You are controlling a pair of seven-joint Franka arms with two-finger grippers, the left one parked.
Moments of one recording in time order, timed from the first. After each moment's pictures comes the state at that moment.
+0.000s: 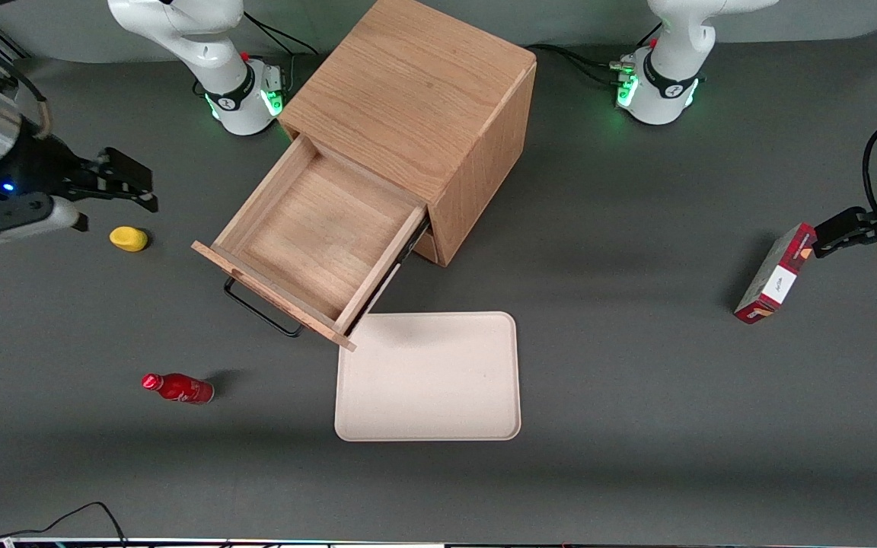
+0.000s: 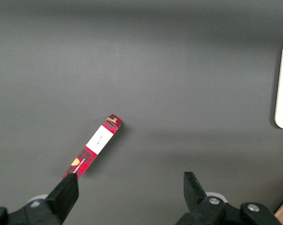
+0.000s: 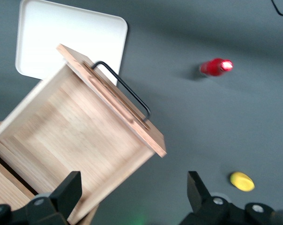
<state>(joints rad) 0.00 0.24 0.27 -1.13 0.01 1.33 0.04</state>
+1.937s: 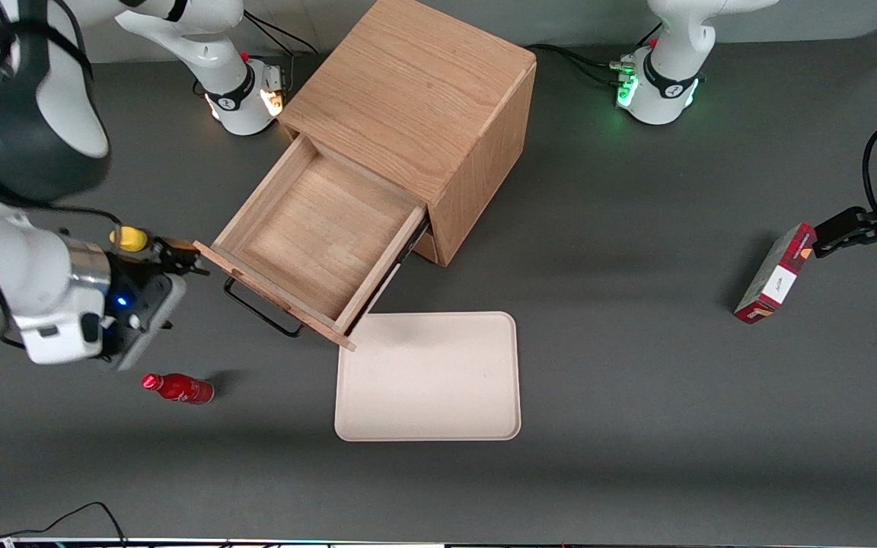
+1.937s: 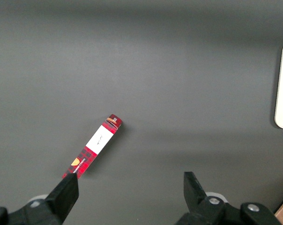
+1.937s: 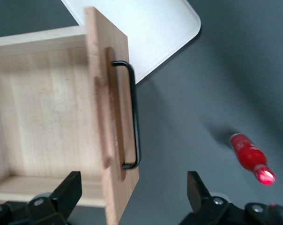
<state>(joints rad) 0.00 0.58 0.28 -1.00 0.02 1.37 -0.65</state>
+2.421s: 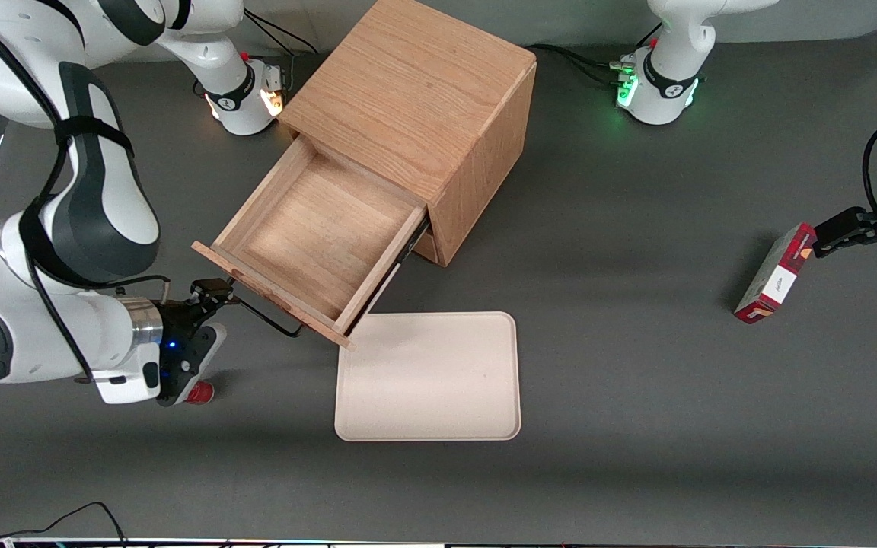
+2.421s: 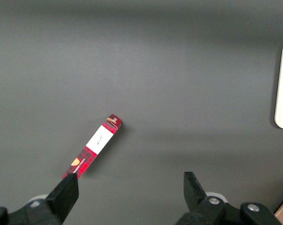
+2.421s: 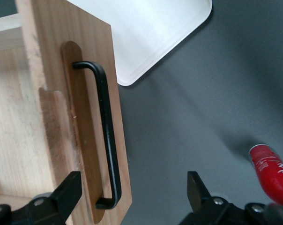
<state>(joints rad) 0.00 0.70 0.28 -1.00 0.02 1.41 -0.64</state>
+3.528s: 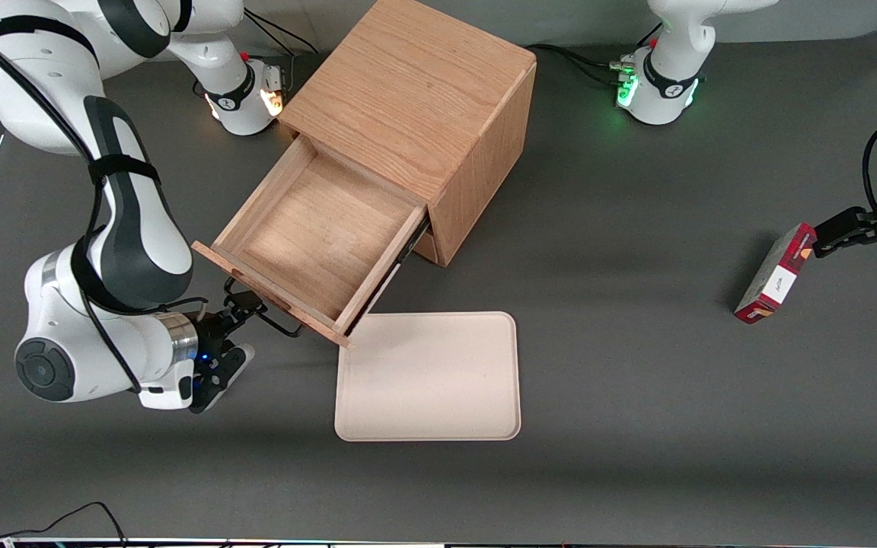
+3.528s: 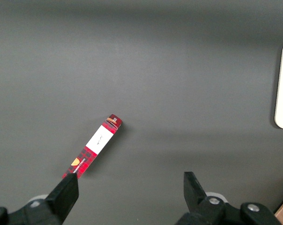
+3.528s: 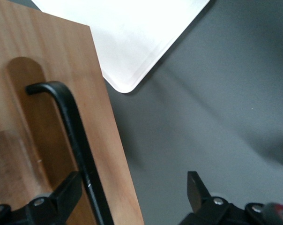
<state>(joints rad) 0.00 0.74 0.28 -1.08 0.06 1.48 -0.51</state>
